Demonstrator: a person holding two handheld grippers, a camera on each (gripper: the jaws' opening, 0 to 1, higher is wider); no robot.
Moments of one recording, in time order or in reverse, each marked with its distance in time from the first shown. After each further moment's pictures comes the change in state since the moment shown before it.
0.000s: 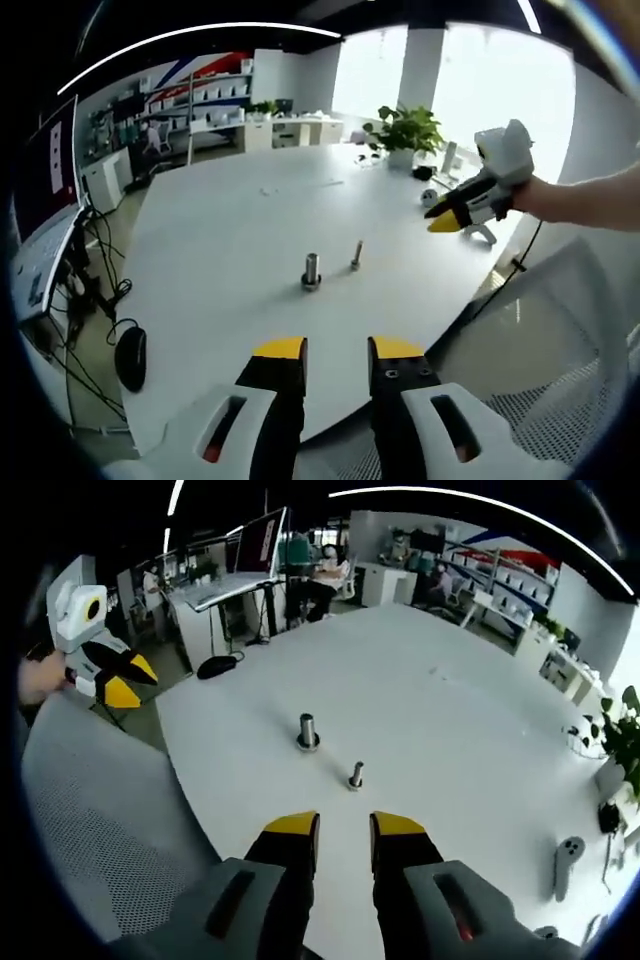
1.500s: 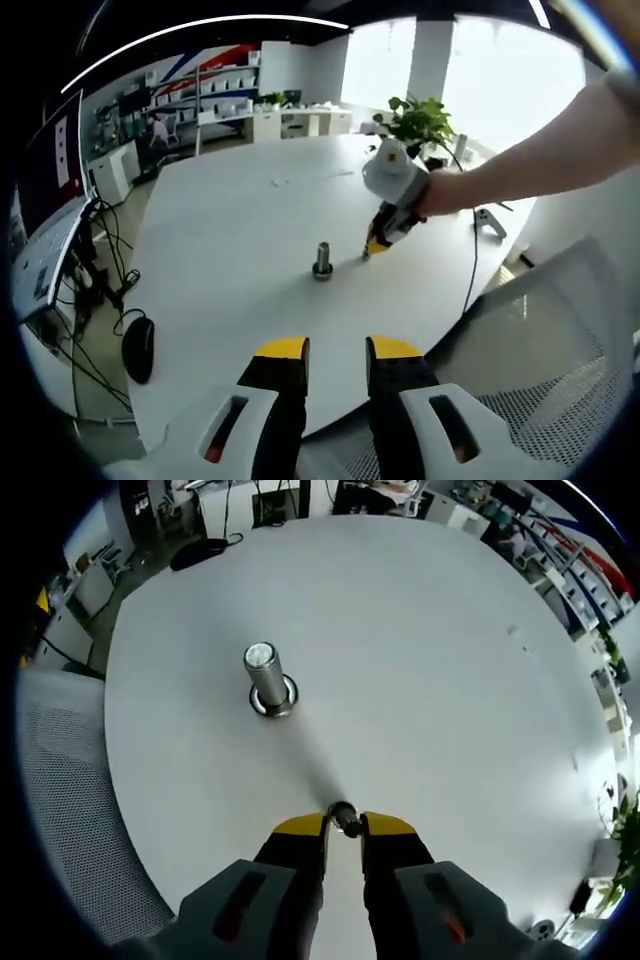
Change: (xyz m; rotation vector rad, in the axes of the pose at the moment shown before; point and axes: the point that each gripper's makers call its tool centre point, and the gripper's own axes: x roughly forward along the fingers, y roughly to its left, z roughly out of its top) left arm 0.000 0.010 -0.007 -0.016 0.039 0.042; right arm 0.172 -0.005 -0.027 -0.256 0.446 0.116
